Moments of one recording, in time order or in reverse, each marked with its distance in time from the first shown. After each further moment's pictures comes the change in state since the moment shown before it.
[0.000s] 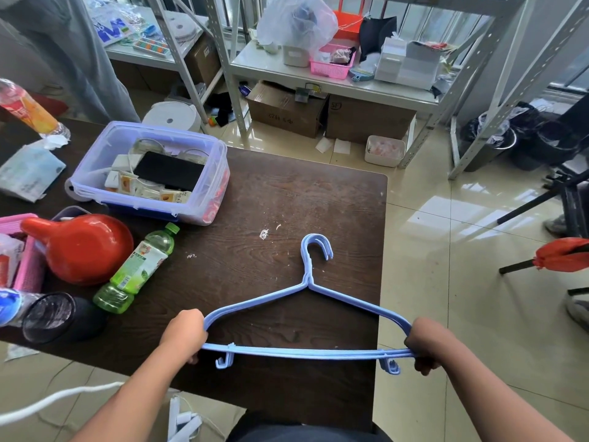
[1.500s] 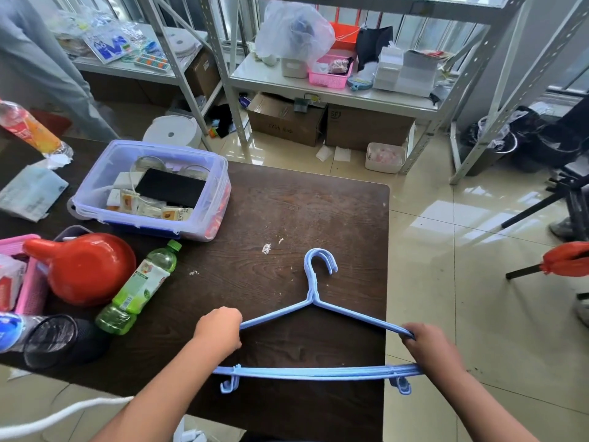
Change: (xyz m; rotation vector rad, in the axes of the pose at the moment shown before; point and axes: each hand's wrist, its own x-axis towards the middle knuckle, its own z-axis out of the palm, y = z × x) left_hand -0.009 0.061 -0.029 0.372 -0.016 0.306; right_hand 0.001 0.000 0.012 -0.018 0.362 -0.318
